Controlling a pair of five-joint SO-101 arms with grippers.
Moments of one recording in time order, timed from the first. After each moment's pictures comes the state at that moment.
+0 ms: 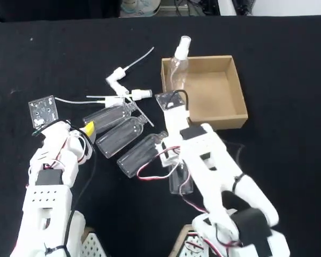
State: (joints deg) left arm -8.1 -59.6 78.2 27.5 11.5; right arm -20.1 -16.2 50.7 55.6 -1.1
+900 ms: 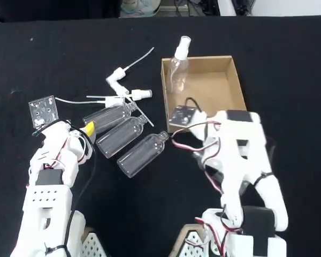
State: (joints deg) left arm -8.1 -59.6 78.2 27.5 11.5; right arm 5.4 -15.3 41.8 75.1 67.4
